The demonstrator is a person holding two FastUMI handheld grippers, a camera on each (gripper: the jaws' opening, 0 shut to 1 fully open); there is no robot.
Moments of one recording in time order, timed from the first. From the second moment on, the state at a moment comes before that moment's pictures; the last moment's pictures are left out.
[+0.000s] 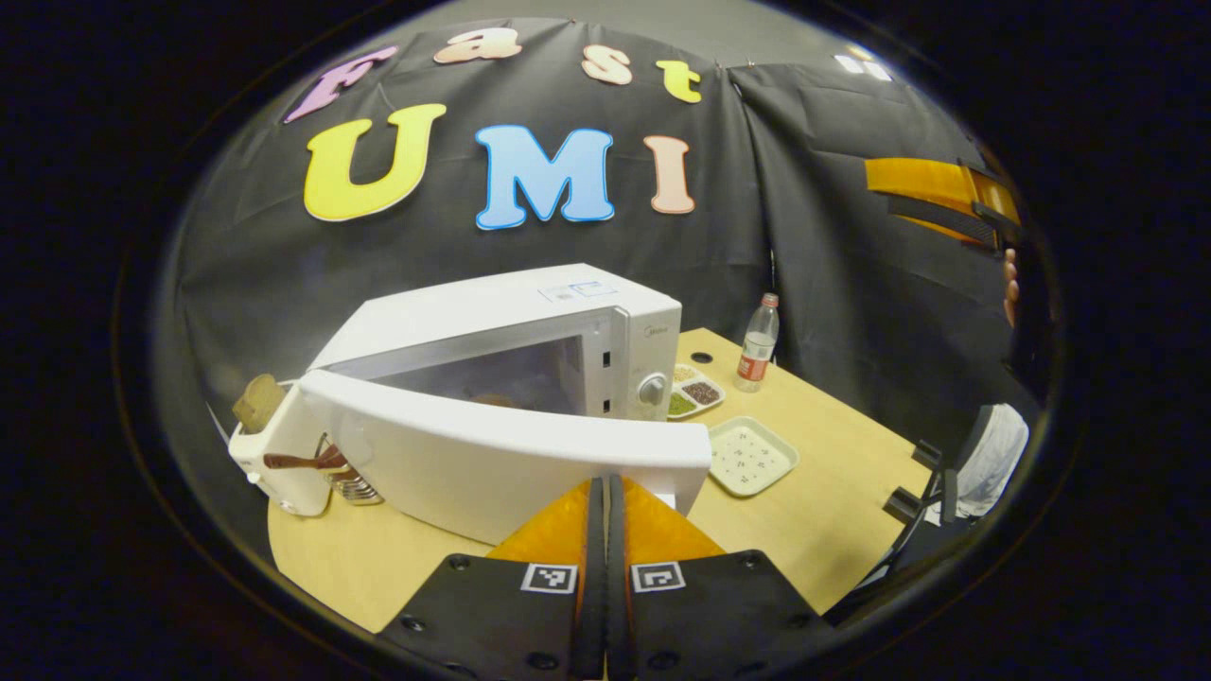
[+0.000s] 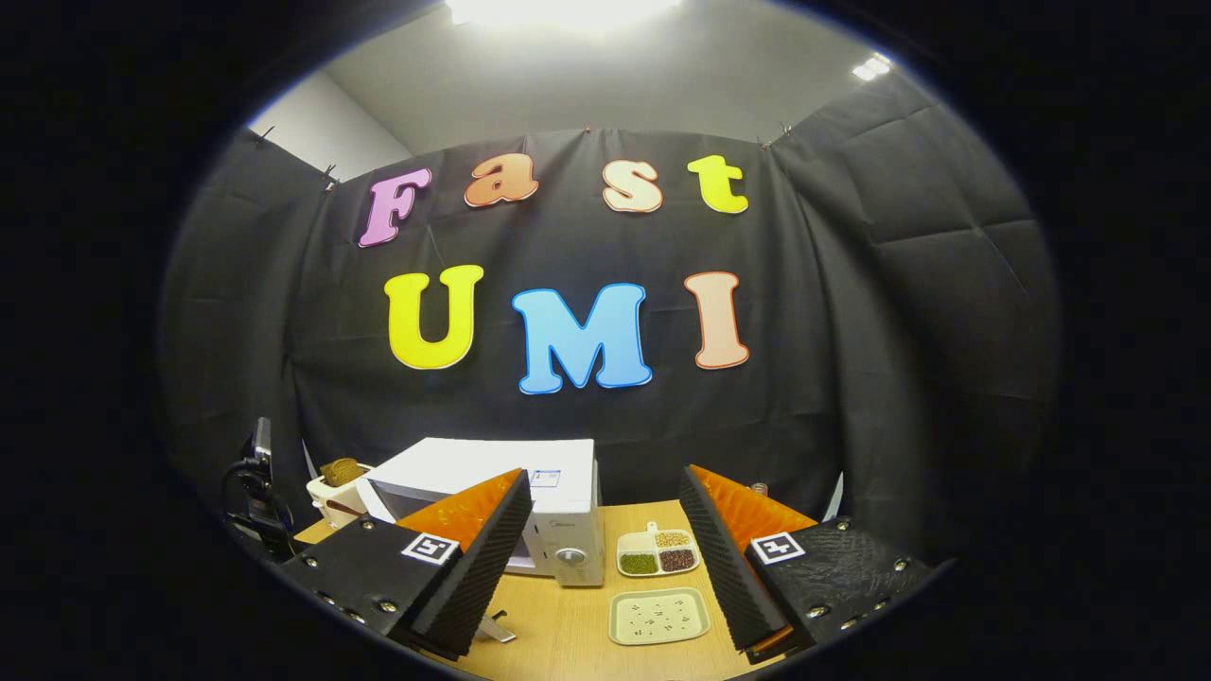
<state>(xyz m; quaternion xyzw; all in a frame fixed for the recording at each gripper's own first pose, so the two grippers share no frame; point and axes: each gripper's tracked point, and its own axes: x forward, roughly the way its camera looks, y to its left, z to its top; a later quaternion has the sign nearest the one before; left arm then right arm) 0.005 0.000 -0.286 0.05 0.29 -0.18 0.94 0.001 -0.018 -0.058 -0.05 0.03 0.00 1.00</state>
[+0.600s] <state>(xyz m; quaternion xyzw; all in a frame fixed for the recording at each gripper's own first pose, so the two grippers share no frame) 0.069 -0.024 -0.300 0.06 0.30 -0.16 0.94 0.016 -0.062 -0.055 -0.05 0.04 -0.03 1.00</state>
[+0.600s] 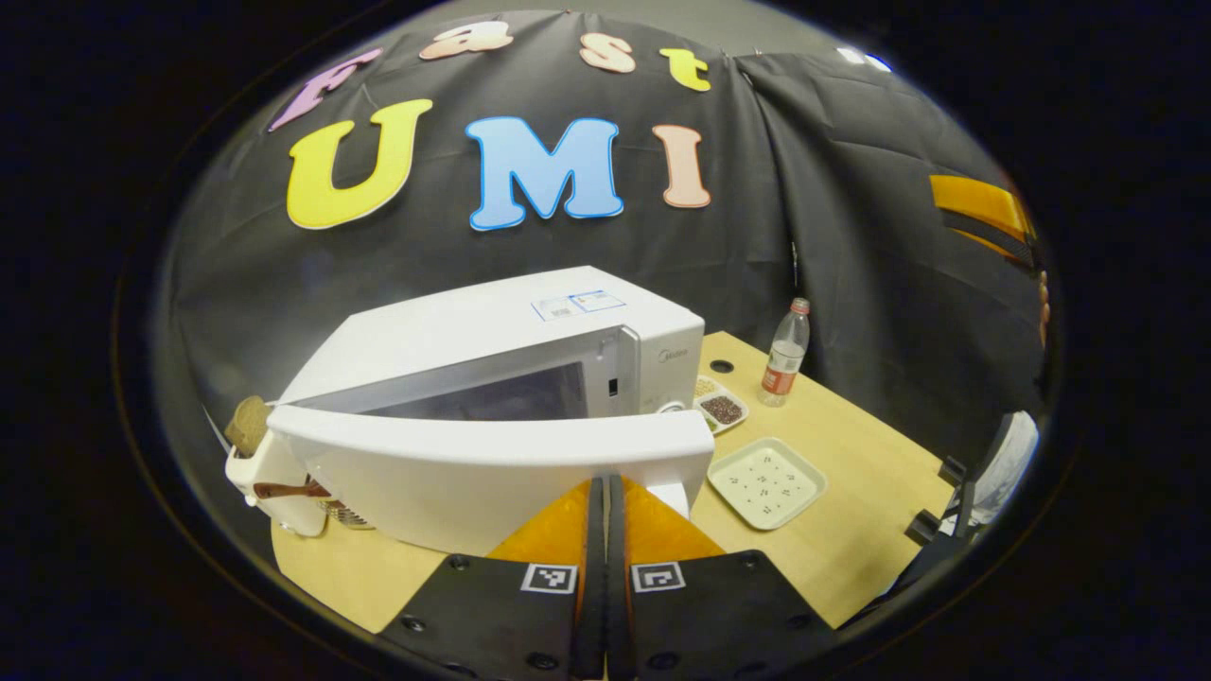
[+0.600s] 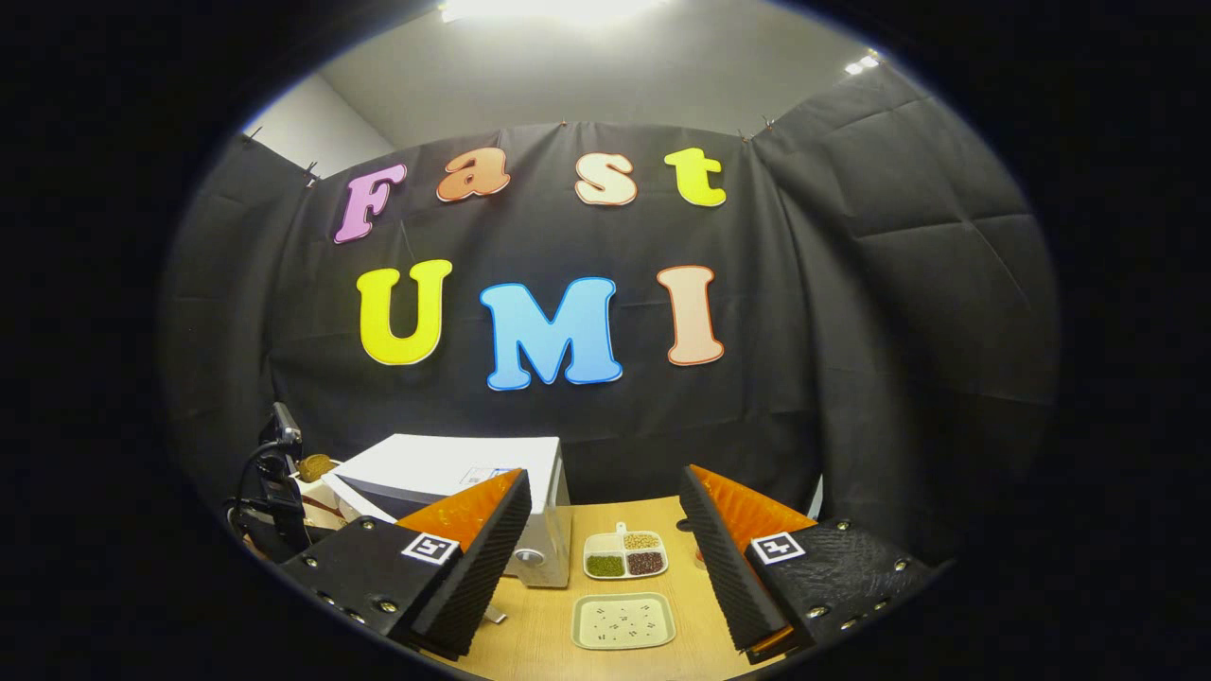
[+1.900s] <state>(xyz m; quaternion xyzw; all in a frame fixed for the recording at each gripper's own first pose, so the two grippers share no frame) 0.160 -0.022 -0.302 0.02 0.29 -0.11 0.95 0.043 -0.071 -0.058 -0.05 0.05 -0.03 1.00</state>
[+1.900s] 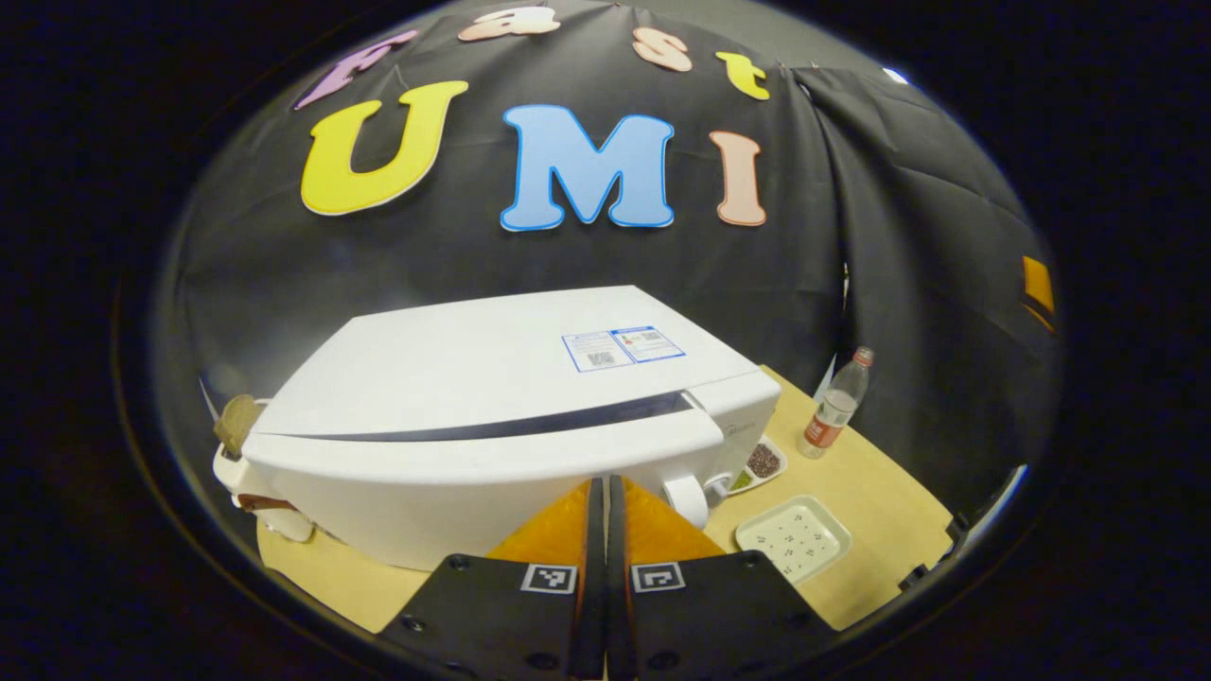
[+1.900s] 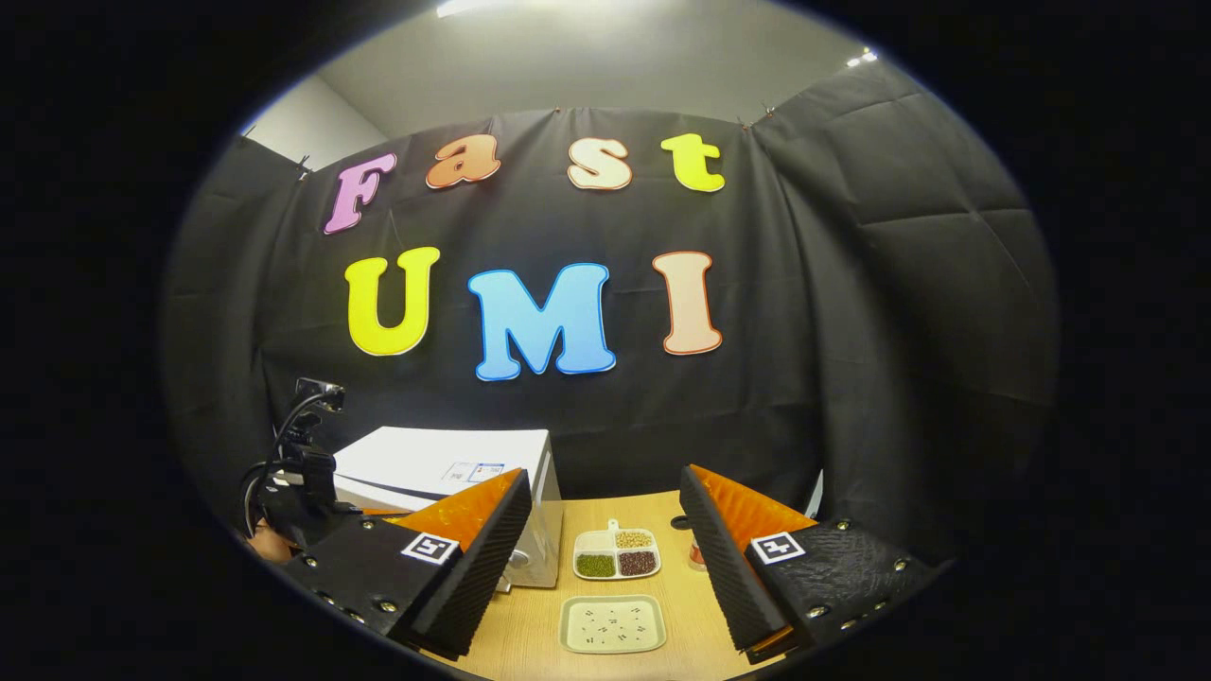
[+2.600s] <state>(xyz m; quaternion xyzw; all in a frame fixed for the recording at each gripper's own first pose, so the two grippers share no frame) 0.163 -0.031 -0.309 0.04 0.28 -0.13 0.95 0.061 -0.071 -0.059 -0.05 0.06 -0.04 1.00</state>
